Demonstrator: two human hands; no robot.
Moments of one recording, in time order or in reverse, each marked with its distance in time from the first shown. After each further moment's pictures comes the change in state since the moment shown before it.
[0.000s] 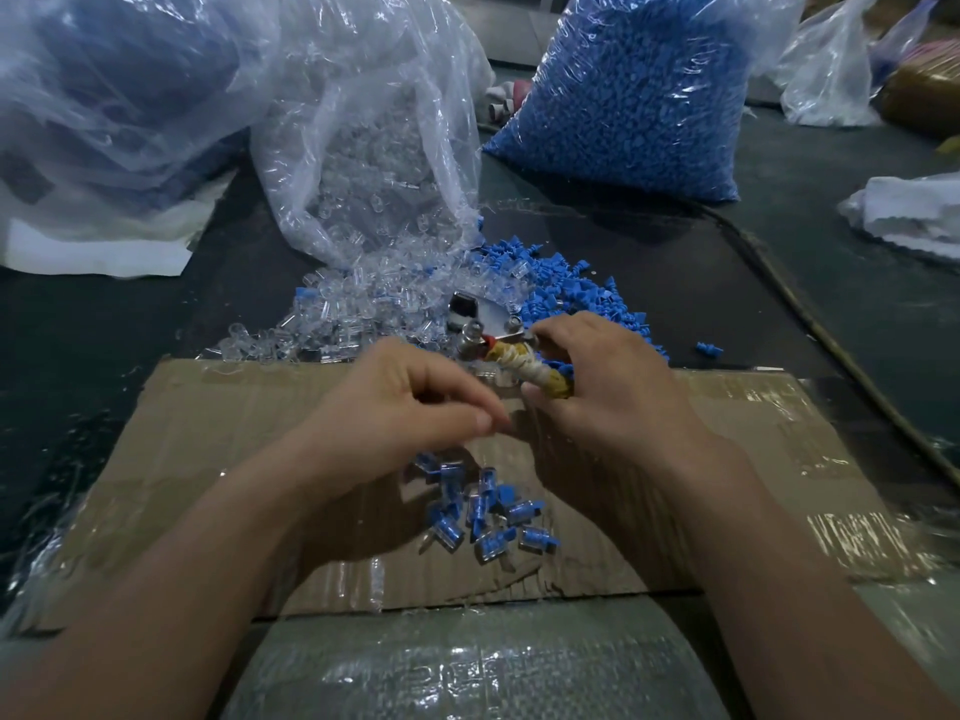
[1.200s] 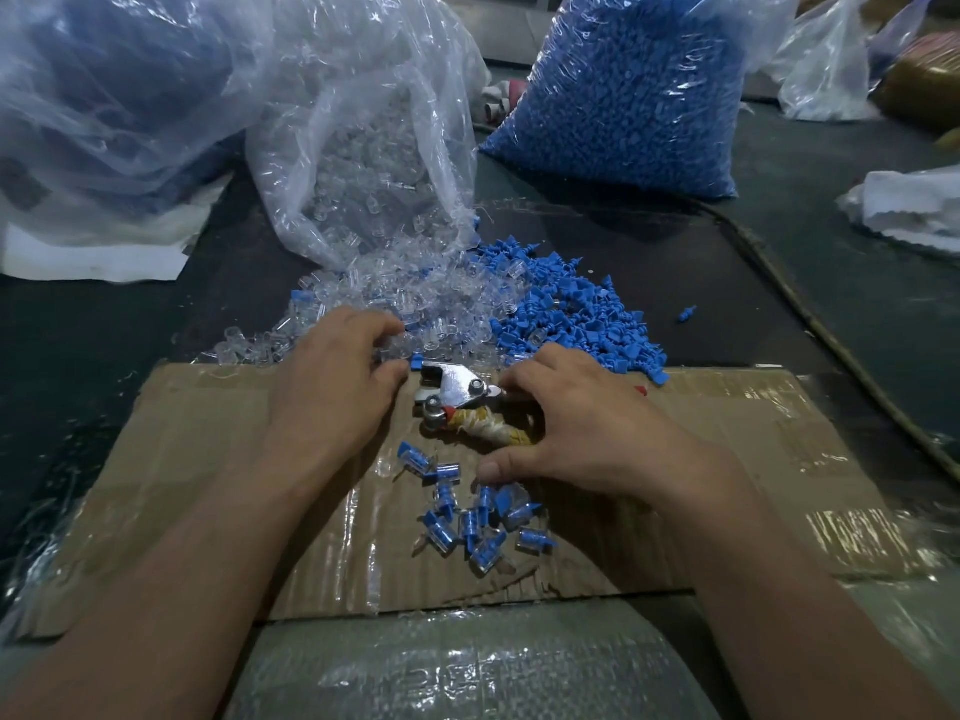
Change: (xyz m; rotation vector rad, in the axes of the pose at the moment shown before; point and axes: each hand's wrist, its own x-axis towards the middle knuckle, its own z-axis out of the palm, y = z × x) left_hand 0.022 -0.038 -0.016 0.824 0.509 -0.121; right_hand -0.005 -0.010 0.003 -0.038 -0.351 -0.002
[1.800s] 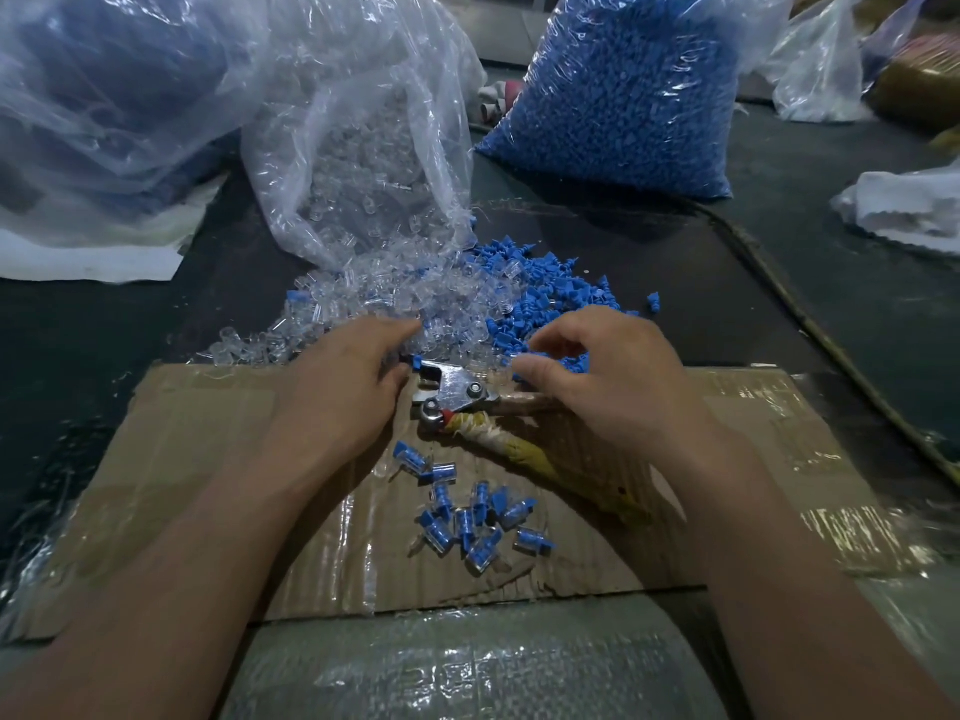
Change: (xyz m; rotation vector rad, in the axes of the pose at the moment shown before) left_hand -0.001 0.003 -0.002 0.038 -0.114 0.065; right_hand 0.000 0.012 -0.014 0.194 0.399 0.044
